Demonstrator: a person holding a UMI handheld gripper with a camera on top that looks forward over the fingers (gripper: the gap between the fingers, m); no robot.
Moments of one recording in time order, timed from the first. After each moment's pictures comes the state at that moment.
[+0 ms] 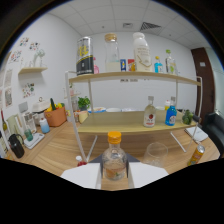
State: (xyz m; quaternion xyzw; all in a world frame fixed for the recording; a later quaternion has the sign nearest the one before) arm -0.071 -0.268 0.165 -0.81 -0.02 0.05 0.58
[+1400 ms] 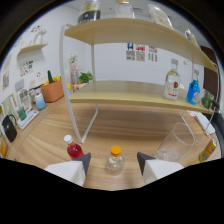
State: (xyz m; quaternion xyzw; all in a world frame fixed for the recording) arm -0.090 -0.235 0.063 -0.87 -0.05 0.04 0.49
